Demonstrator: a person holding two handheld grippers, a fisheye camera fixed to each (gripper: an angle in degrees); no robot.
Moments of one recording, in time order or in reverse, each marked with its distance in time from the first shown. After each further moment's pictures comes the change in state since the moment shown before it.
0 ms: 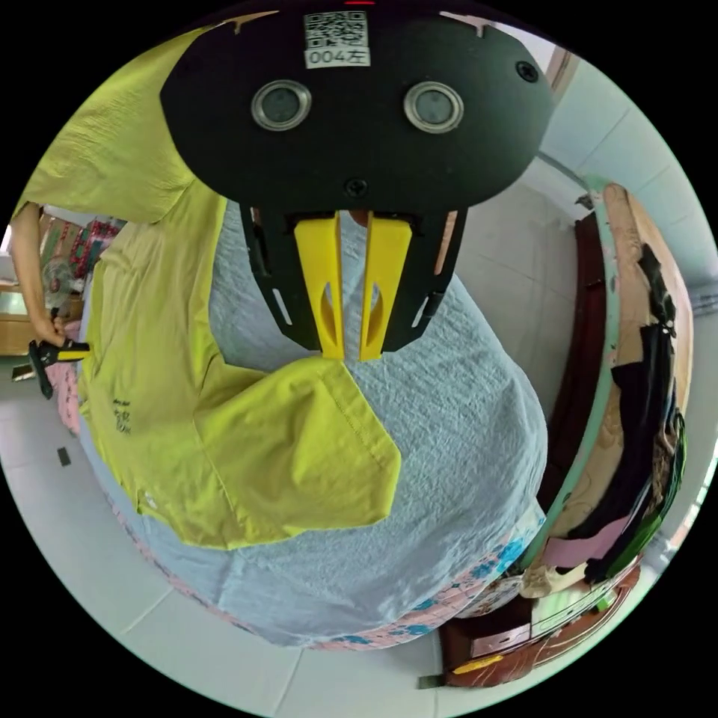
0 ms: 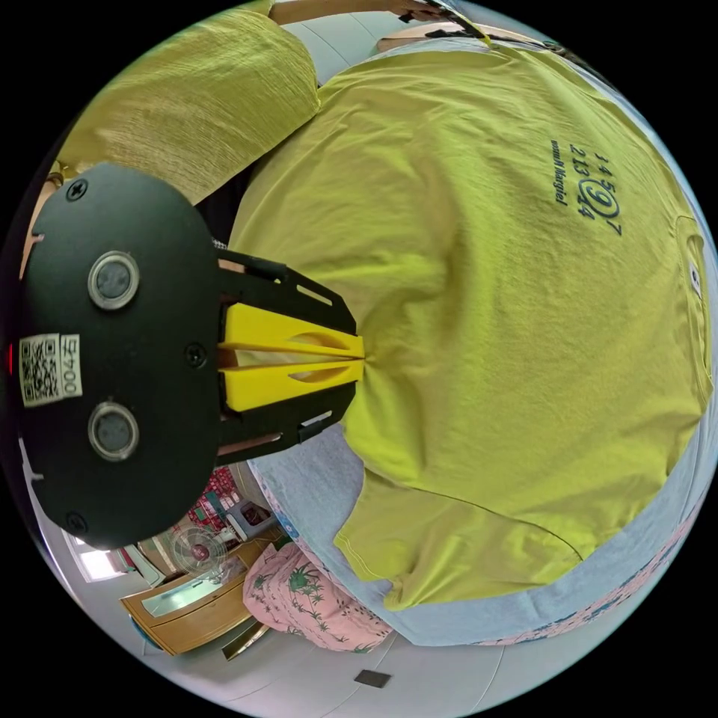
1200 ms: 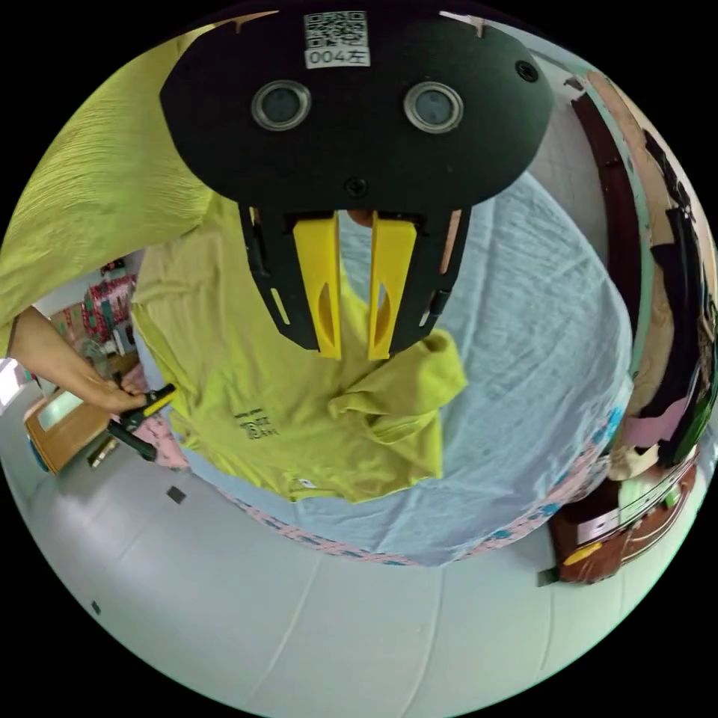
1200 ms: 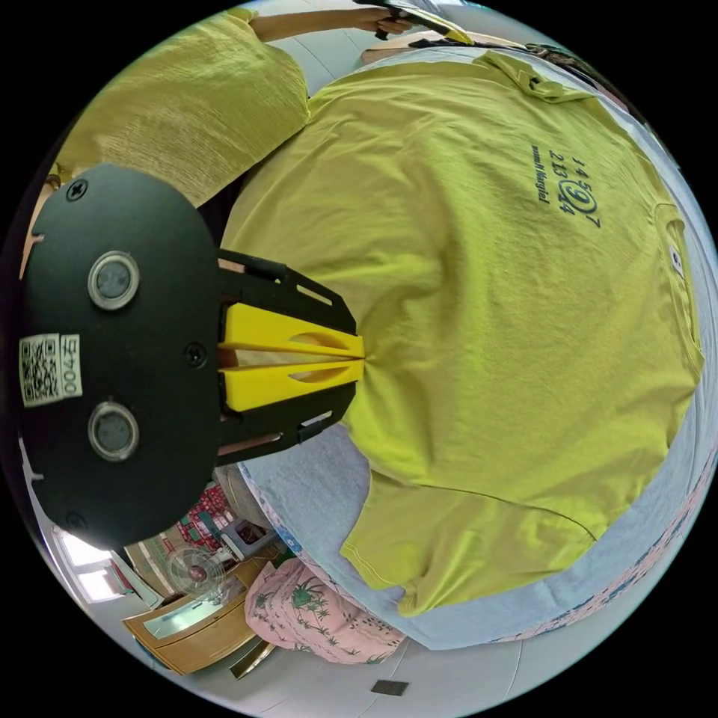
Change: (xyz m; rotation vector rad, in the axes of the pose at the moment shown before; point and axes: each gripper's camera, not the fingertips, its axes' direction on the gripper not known) left arm 0.041 0.083 -0.019 0.307 0.173 0.324; right arm 0.029 0.033 0.011 0.058 -0.055 0.043
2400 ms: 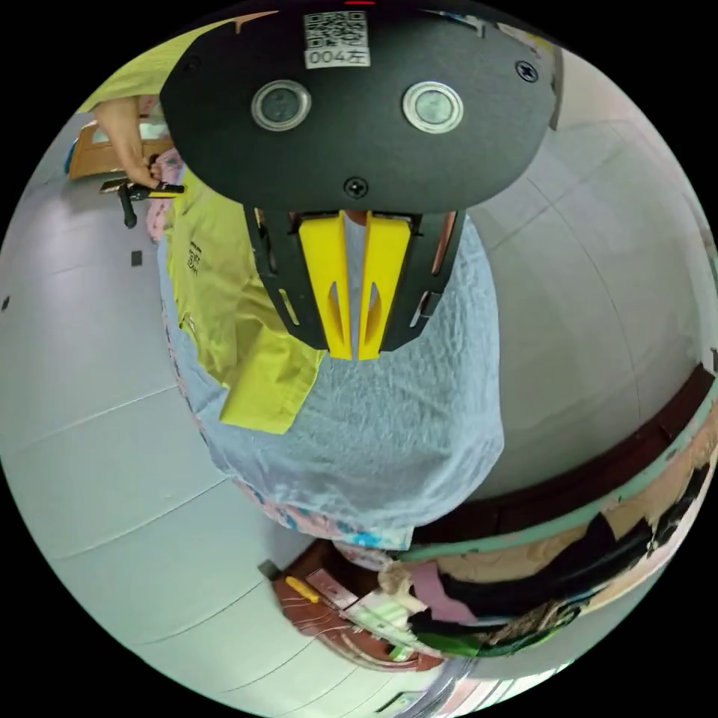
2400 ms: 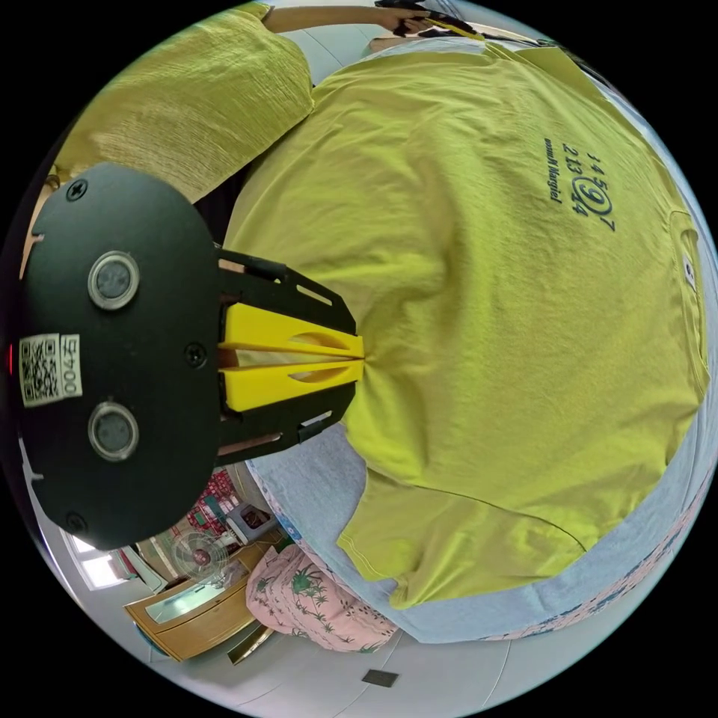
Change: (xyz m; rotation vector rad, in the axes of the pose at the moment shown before) left arm -0.112 0.062 -0.003 0.252 -0.040 -0.848; right arm -0.005 -0.003 0.001 -0.036 0.056 -0.021
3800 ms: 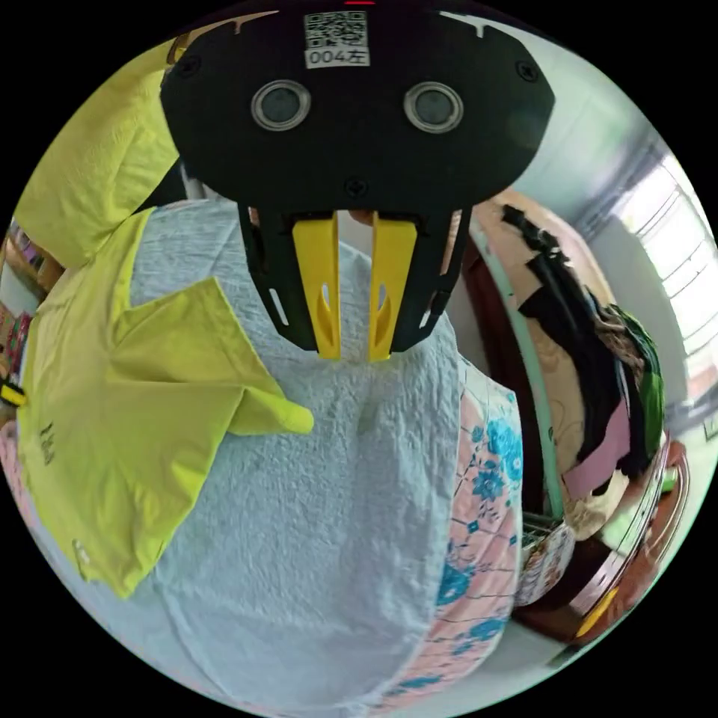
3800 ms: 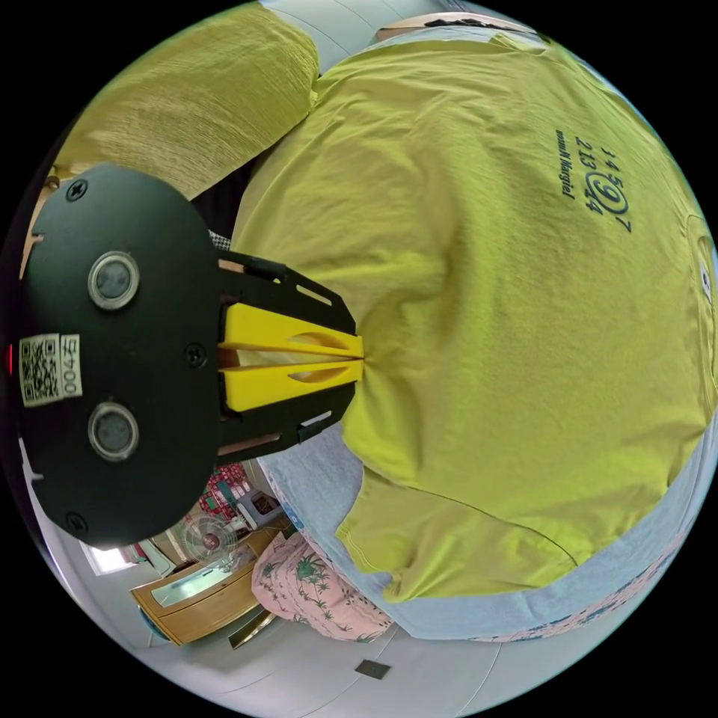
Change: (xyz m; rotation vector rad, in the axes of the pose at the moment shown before) left arm 0.260 -0.104 0.188 -0.748 -0.585 0.898; right arm -0.021 -0.038 -0.012 -0.065 0.051 -0.018
